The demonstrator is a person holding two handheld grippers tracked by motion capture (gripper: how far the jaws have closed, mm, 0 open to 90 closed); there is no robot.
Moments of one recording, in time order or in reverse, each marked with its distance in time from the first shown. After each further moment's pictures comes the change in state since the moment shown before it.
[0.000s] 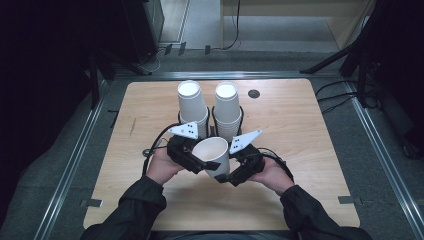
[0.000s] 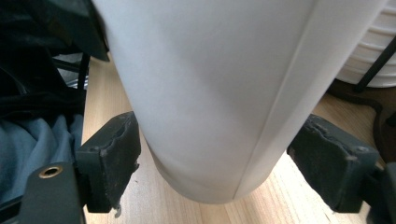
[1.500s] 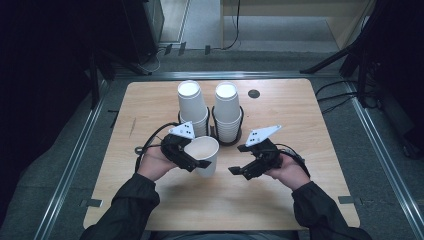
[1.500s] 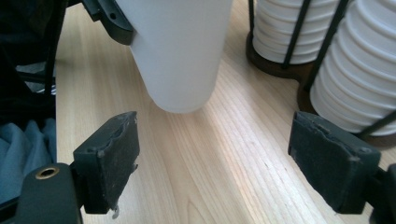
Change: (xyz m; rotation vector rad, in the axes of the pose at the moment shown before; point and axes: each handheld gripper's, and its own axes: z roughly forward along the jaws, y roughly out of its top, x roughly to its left) left arm 0.011 -0.010 -0.008 0.153 0.138 0.023; right arm -0.005 -0.007 -0.041 -0.006 -0.149 0.066
